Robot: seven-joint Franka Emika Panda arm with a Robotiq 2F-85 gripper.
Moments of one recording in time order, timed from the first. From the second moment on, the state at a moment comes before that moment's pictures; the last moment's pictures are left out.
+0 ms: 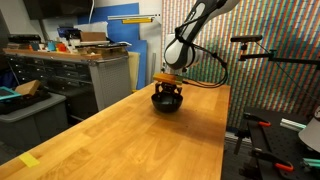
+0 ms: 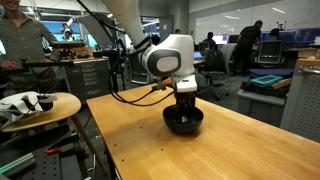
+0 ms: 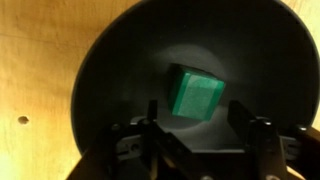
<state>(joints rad) 0.08 0.57 -0.16 -2.08 0.25 2.74 1.12</state>
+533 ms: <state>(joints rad) 0.11 0.41 -0.16 -2.20 0.18 2.74 1.12</state>
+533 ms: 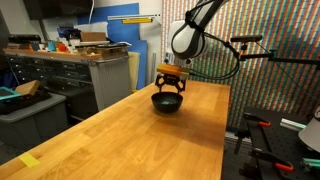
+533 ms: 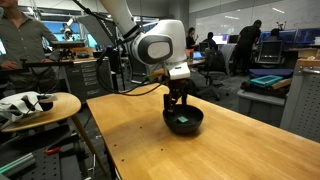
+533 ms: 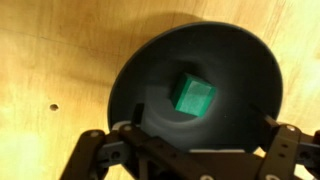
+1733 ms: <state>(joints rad) 0.18 -0.10 0.10 -2.34 -0.09 2.34 0.90</state>
